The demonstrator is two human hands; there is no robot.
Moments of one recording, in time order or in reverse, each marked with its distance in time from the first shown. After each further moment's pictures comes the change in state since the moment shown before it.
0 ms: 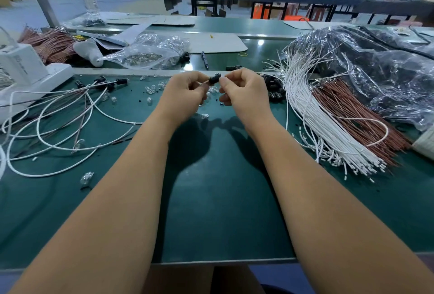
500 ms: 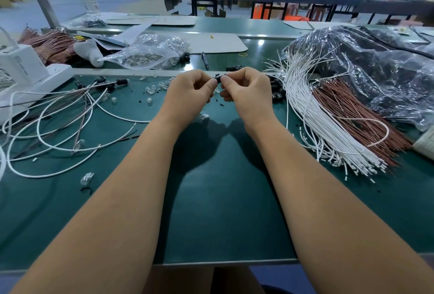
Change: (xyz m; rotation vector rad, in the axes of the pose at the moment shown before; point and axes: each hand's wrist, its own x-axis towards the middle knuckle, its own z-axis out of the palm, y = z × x) left_hand -0.004 0.007 0.007 0.024 0.053 0.058; right_hand -0.004 -0.006 -0.003 0.095 0.045 -0.024
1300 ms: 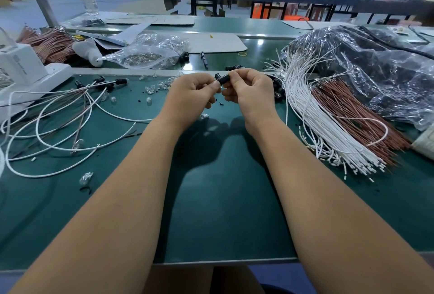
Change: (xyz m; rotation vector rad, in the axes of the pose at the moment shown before) left_hand -0.004 0.004 0.001 -0.038 -0.054 -0.013; right_hand 0.005 0.006 -0.002 0.106 0.010 0.064
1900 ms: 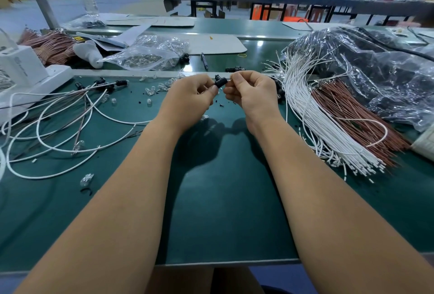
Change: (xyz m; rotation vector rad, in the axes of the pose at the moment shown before) left_hand 0.000 -0.004 -0.005 0.210 0.007 0.066; right_hand 0.004 0.002 -0.002 0.122 0.016 0.074
